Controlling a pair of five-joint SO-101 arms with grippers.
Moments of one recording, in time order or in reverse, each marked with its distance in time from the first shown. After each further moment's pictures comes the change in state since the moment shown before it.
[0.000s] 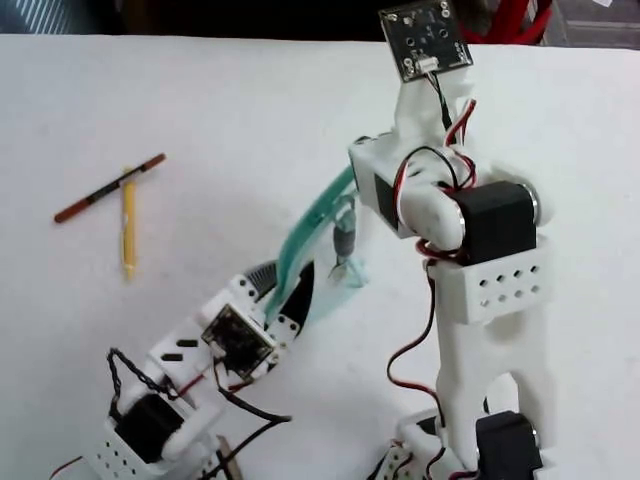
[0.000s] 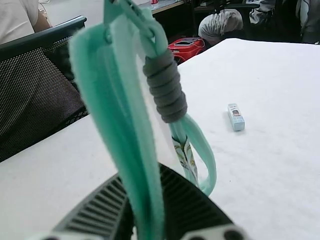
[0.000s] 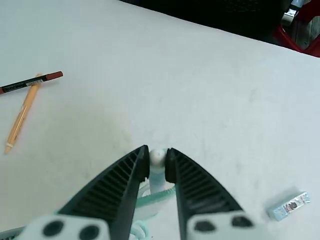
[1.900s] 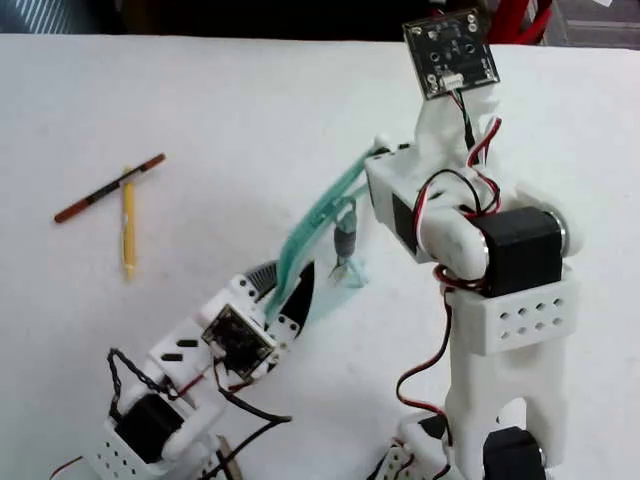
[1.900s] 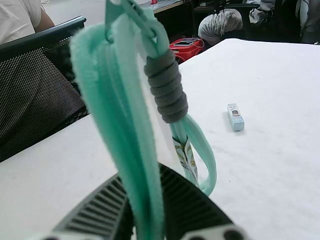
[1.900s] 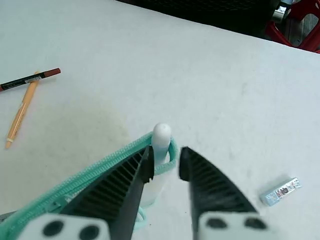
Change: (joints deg) left arm 0.0 0.0 0.0 0.0 0.0; right arm 1.6 -4.5 -0.4 4.4 0.0
